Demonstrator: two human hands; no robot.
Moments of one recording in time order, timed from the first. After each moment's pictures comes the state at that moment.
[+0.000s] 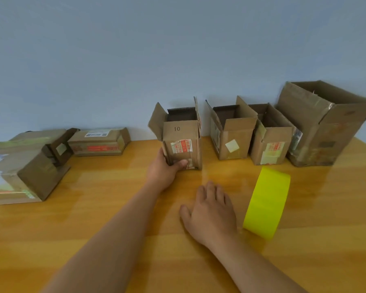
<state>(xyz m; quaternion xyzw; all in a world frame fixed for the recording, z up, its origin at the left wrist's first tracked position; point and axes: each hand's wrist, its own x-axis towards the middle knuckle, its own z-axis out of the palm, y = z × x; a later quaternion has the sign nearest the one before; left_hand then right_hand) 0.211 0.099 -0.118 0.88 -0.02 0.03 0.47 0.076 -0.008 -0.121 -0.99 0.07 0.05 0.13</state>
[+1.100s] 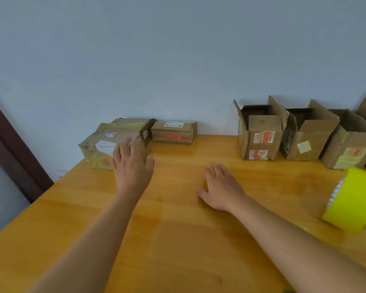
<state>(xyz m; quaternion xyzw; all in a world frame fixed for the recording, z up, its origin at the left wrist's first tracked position) 0.114 0.341 -0.082 0.92 0.10 0.32 0.18 0.111 0.111 -0.108 -0.98 -0.14 0.06 0.10</state>
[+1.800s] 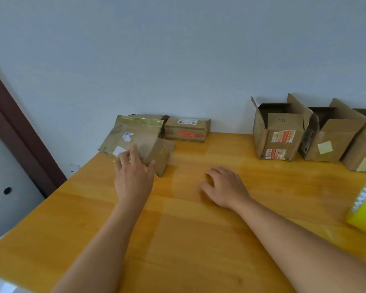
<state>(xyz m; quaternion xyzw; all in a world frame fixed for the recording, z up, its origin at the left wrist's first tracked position) 0.088 0.373 -0.099 0.93 0.15 0.29 0.17 0.128 0.137 -0.134 -0.97 -0.16 0.01 0.18</state>
